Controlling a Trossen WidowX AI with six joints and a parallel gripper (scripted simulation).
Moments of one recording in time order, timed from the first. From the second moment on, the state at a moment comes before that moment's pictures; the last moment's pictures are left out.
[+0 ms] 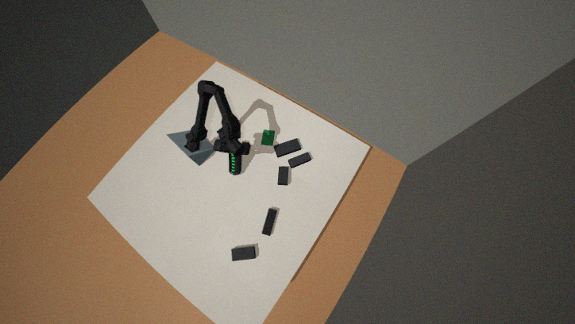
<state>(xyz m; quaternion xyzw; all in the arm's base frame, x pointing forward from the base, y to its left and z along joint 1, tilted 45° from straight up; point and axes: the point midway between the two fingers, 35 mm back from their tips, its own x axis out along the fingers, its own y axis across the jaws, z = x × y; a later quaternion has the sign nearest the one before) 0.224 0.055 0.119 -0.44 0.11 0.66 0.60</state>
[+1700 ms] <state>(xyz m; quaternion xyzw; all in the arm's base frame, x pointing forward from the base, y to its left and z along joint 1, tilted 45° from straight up) 0.213 0.095 0.119 -0.44 0.10 0.66 0.60</state>
